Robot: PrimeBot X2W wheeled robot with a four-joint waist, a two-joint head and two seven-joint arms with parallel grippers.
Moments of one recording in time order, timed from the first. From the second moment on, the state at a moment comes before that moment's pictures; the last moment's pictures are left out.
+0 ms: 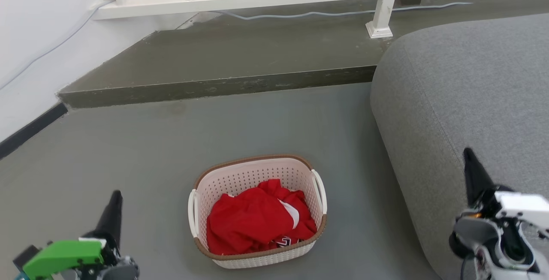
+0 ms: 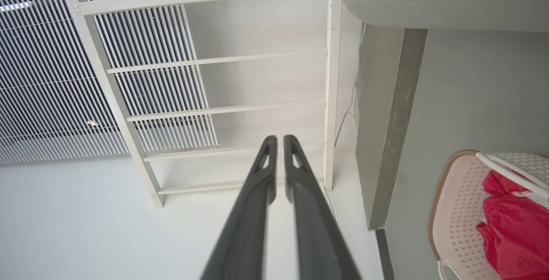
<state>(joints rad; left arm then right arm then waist) -0.04 0.02 0.08 0.31 -1.60 -0.12 0.11 -0.07 -0.03 -0.13 0.31 1.61 0.11 0.10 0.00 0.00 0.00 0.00</state>
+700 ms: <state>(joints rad) -0.03 0.02 0.05 0.27 -1.59 -0.12 0.06 -0.06 -0.02 -0.05 0.29 1.57 0.11 0.06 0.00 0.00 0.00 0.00</state>
